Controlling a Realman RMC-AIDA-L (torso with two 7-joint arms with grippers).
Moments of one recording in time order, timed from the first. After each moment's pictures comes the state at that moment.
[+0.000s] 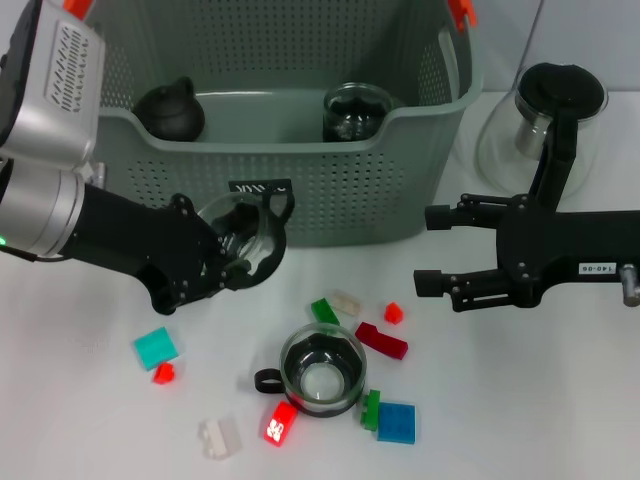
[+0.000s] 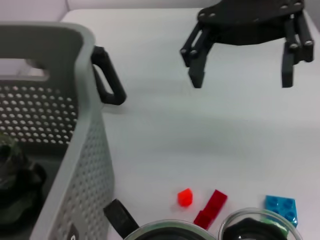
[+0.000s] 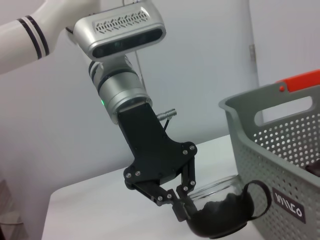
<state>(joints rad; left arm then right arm) -0.59 -2.15 0.82 1.26 2.40 1.80 -1.51 0.54 2.07 -0.87 -0.78 -1.88 -1.68 1.47</state>
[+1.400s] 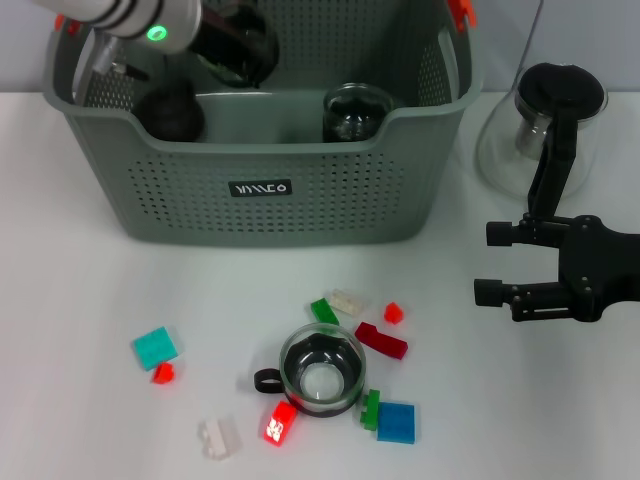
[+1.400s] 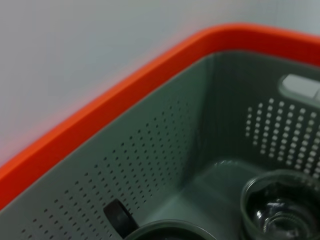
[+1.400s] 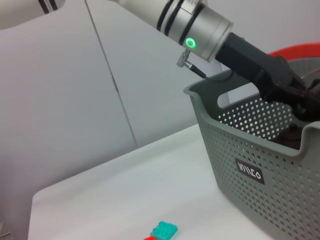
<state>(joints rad) -1.00 -2.07 0.98 0.84 2.69 1.02 -2.26 0.47 2.02 -0.83 -0.76 -1.88 -1.71 1.50</state>
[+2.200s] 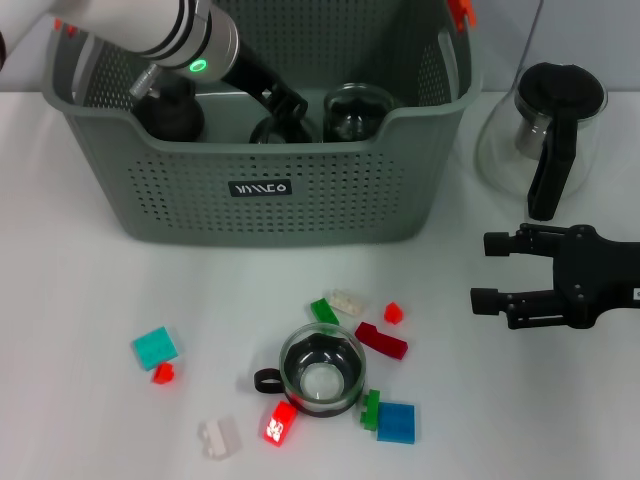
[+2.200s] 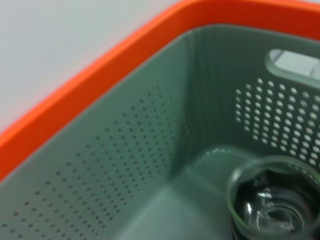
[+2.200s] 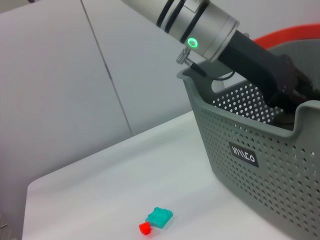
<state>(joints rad) -1.03 -2.12 1.04 0.78 2.78 0.94 -2.30 0.48 2.02 -0.83 -0.74 -1.92 -1.68 1.50</state>
